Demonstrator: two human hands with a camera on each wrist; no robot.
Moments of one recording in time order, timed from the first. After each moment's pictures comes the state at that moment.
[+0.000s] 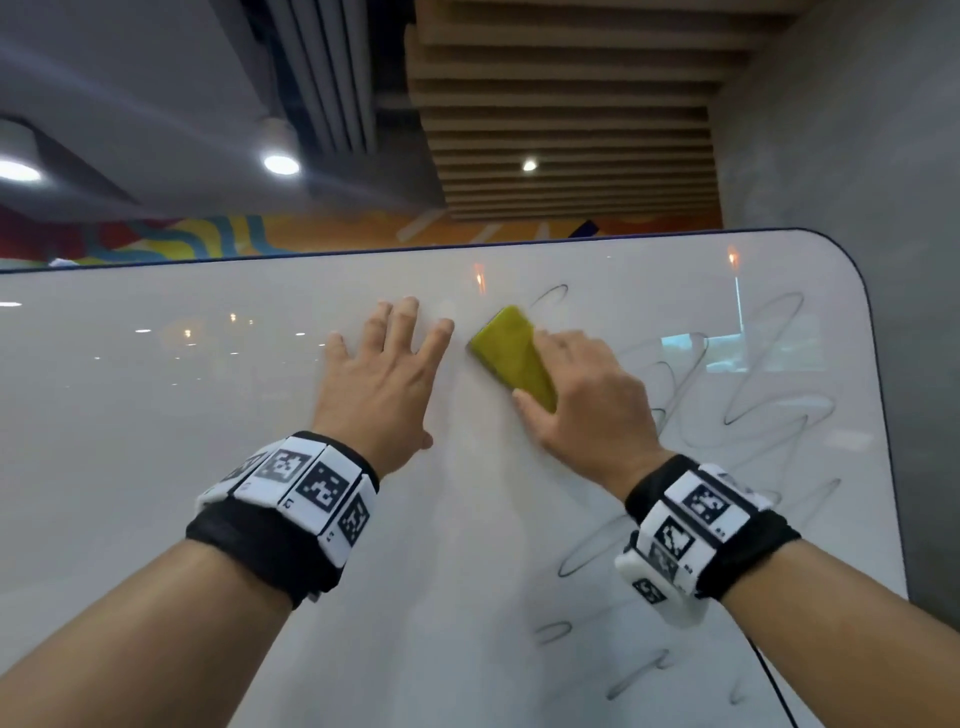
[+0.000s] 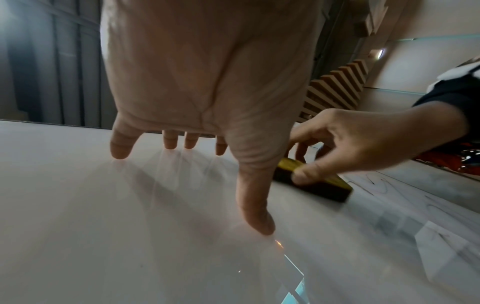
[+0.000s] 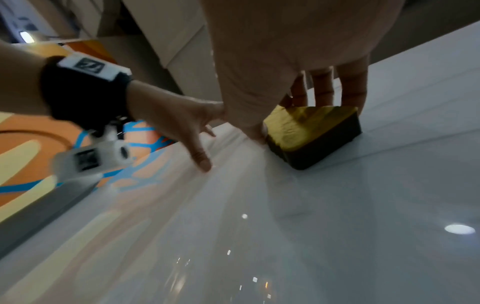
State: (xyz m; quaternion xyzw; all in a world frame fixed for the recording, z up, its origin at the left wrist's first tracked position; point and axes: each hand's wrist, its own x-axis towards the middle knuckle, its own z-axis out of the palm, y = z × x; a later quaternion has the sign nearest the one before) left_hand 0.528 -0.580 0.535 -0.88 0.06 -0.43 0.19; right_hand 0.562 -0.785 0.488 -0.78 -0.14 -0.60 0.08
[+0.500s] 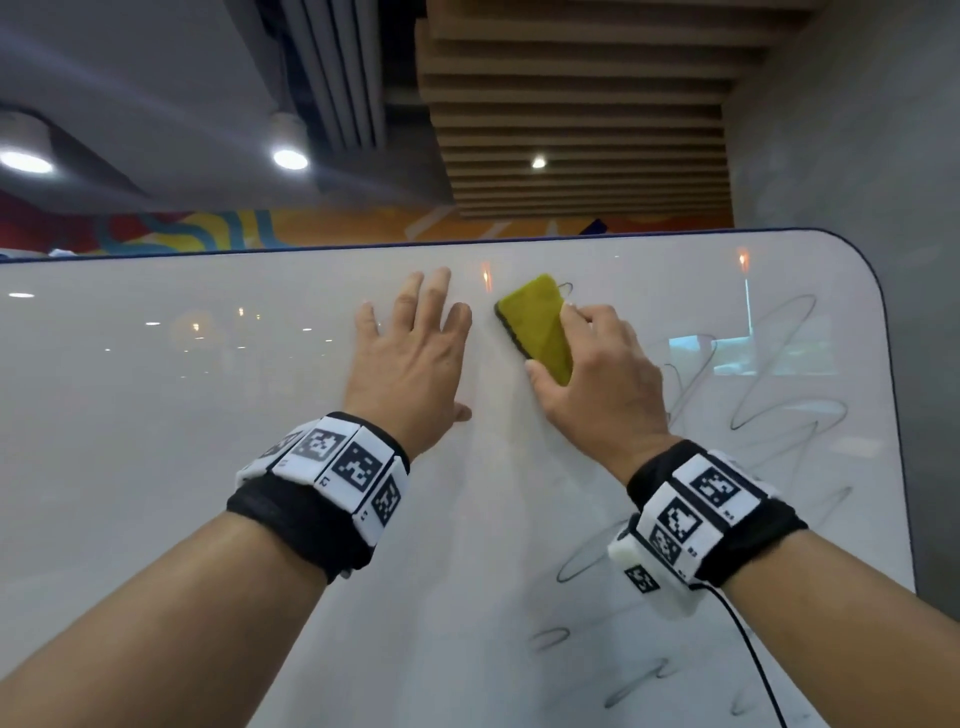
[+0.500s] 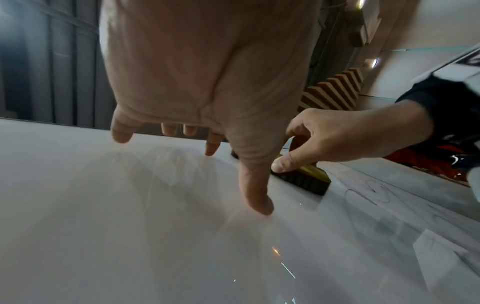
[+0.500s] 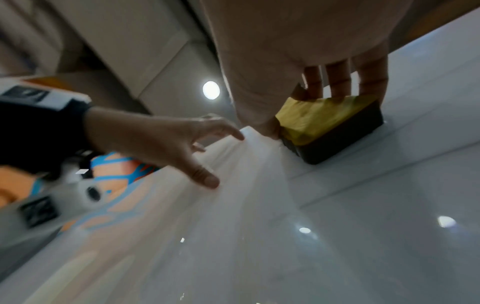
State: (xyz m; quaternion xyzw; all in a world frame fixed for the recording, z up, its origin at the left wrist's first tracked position) left_hand 0.530 -0.606 0.545 -0.87 0.08 -0.46 0.18; right_hand 0.563 -0.790 0.505 -0.77 -0.10 -0.61 0.14
